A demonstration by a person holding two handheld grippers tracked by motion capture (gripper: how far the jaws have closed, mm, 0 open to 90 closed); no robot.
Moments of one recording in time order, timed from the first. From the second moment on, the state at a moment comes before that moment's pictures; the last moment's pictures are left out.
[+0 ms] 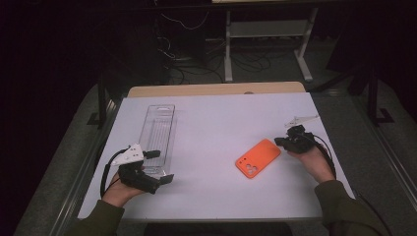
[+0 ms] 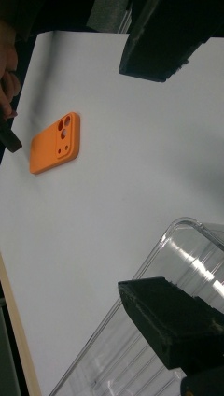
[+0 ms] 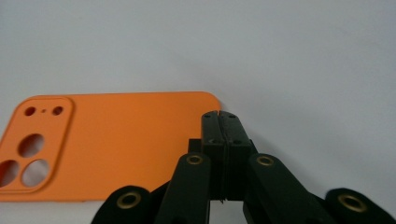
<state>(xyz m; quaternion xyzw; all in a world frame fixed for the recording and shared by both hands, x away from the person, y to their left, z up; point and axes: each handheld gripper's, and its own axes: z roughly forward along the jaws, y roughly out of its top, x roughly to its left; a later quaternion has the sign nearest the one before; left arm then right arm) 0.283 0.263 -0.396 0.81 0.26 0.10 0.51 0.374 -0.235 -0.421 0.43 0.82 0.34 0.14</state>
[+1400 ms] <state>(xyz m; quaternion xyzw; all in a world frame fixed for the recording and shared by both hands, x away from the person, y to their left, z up) 0.282 0.263 -0.396 0.81 0.26 0.10 0.51 0.379 -0.238 -0.439 0.42 0.85 0.31 0.08</state>
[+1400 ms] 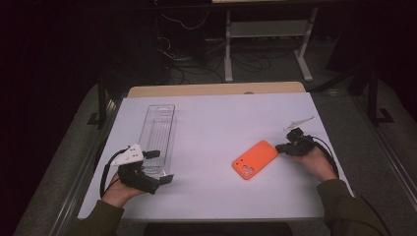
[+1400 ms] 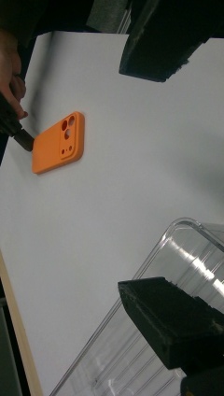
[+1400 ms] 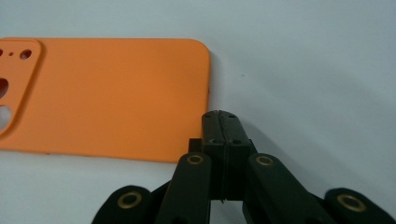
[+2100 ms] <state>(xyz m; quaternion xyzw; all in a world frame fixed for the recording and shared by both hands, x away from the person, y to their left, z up) 0.282 0.262 -0.396 0.81 0.26 0.10 0.51 0.365 -0.195 -0.437 0.35 0.88 0.32 0.04</state>
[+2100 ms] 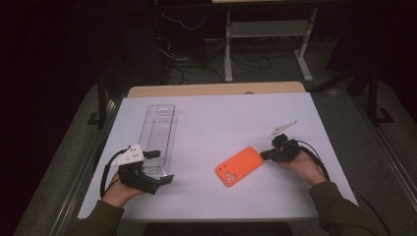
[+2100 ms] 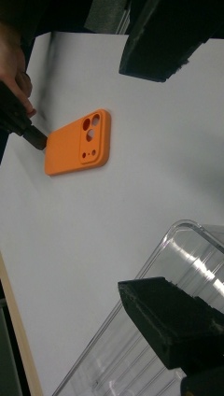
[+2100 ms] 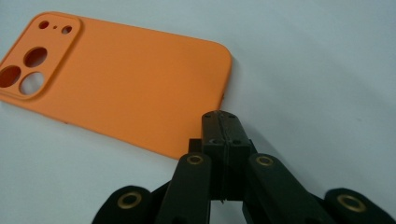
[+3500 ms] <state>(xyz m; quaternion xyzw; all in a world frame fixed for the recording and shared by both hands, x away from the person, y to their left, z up) 0.281 0.260 -0.396 0.81 0.26 0.10 0.51 0.330 -0.160 -0.412 0.33 0.86 0.37 0.10</state>
